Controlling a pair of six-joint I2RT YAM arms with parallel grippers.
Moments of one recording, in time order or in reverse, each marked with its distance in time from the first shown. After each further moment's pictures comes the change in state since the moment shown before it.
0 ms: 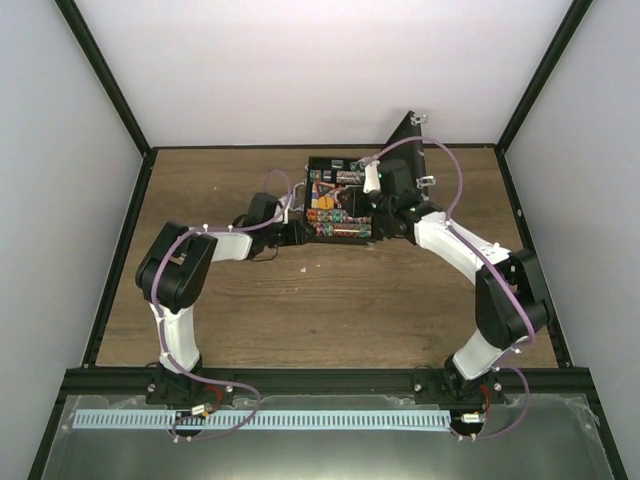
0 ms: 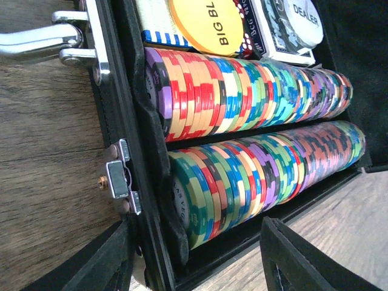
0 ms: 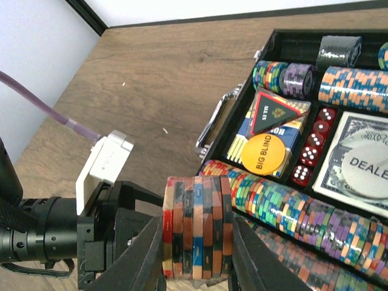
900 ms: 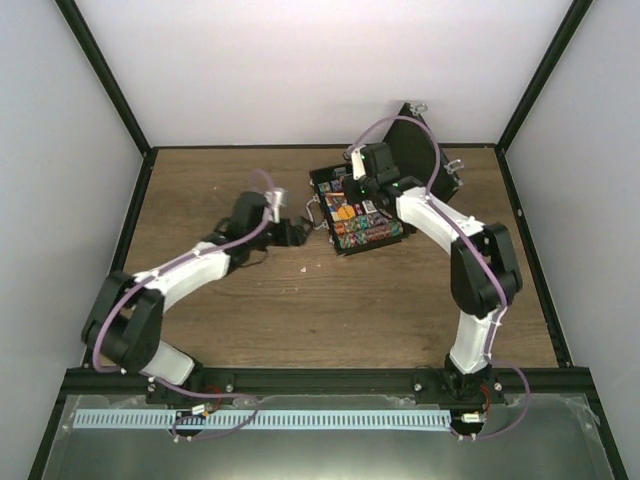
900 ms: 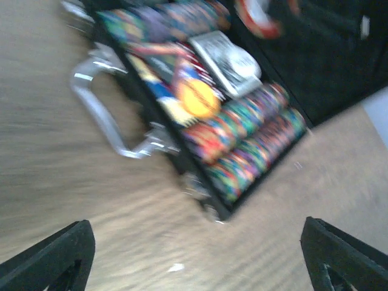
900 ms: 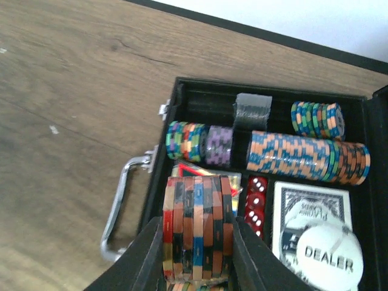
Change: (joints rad) left arm -0.146 -0.400 -0.126 -0.154 -0.180 0.040; right arm 0.006 0.183 0.230 -0.166 0.229 -0.275
